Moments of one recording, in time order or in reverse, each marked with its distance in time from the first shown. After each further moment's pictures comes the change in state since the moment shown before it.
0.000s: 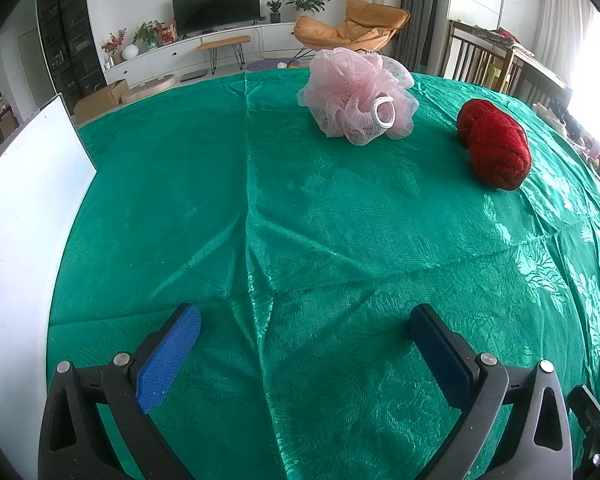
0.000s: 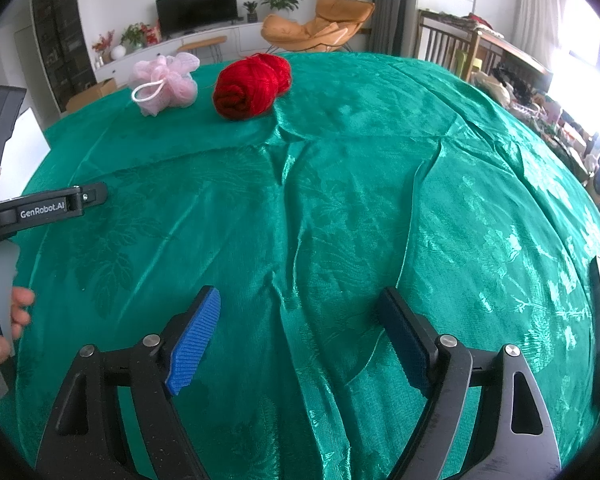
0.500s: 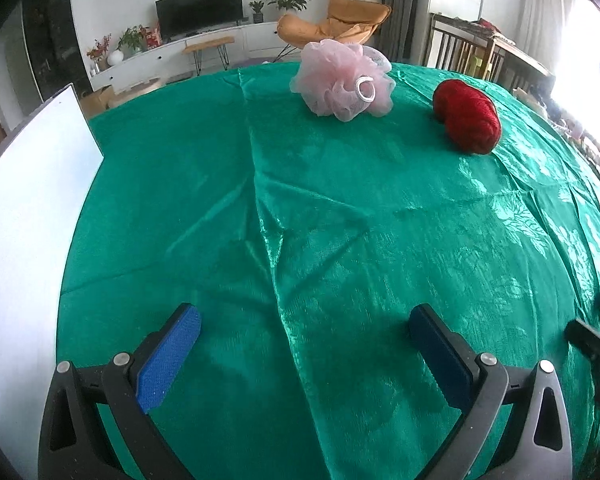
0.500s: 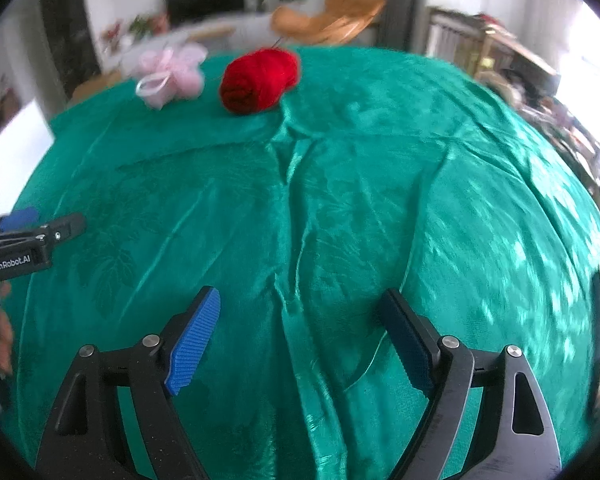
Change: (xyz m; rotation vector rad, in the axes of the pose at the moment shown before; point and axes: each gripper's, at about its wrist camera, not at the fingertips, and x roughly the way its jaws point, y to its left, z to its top) left arm -0.024 0.006 -0.030 0.048 -0.001 -0.038; right arm 0.007 -0.001 0.015 -0.047 0.080 0.031
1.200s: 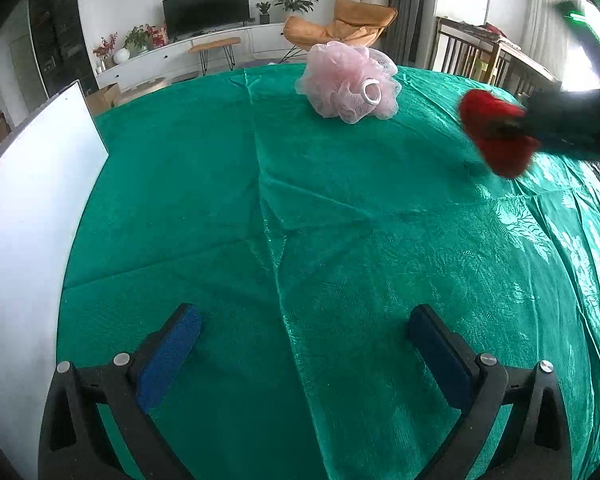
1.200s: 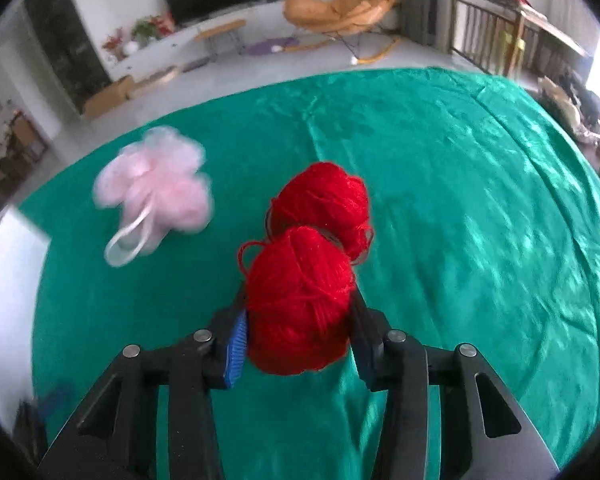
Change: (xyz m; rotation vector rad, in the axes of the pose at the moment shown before) left arm 0.000 0.006 -0.003 -0.020 -0.008 0.010; right arm 0.049 0.014 0.144 0.056 0.010 0.135
